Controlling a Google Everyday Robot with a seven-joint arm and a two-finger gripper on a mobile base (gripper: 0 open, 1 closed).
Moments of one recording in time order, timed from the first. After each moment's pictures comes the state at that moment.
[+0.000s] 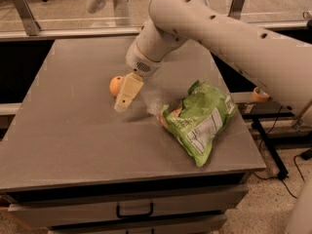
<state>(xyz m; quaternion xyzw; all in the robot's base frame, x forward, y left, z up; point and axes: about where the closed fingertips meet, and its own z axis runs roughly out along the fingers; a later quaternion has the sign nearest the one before) 0.610 0.083 0.854 -0.66 0.69 0.14 0.27</state>
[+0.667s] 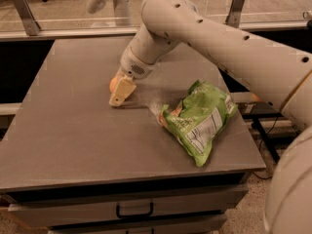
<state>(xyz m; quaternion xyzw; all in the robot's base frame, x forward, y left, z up) 0.619 0.102 0.833 -0.67 0.68 0.16 0.25</state>
